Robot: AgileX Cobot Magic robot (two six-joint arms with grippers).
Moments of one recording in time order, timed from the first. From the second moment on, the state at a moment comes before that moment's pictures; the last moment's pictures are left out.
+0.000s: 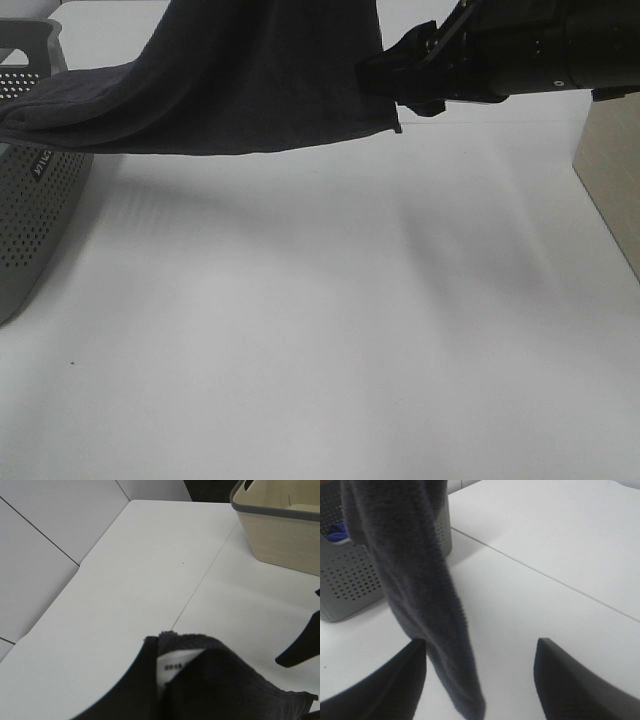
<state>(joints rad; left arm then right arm) -0.70 1.84 -2.29 0.09 0.99 0.43 0.37 1.42 -0.86 1.50 0.29 -1.65</state>
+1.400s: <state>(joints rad) -0.70 1.84 -2.29 0.10 0.98 0.45 0.37 1.54 -0.86 1.61 0.49 -1.73</state>
